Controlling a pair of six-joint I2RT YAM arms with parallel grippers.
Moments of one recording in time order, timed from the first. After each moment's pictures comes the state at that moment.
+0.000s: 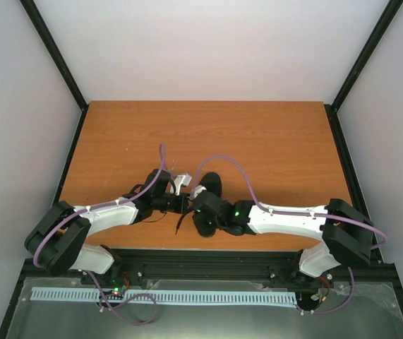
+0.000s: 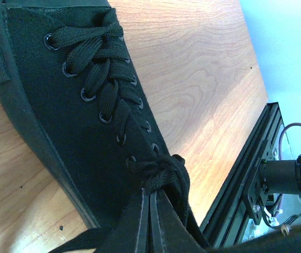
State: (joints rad) left arm -0.63 1.37 0.52 0.16 0.57 -0.61; right arm 1.16 1.46 0.84 -0.27 0.12 0.43
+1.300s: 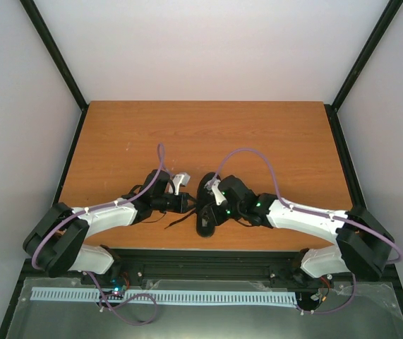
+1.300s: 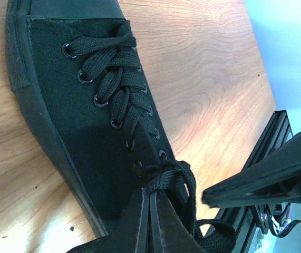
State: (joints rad) left arm -0.63 1.36 0.51 0.16 0.52 -0.62; right arm 0.92 1.32 0.71 -0.18 -0.24 0.40
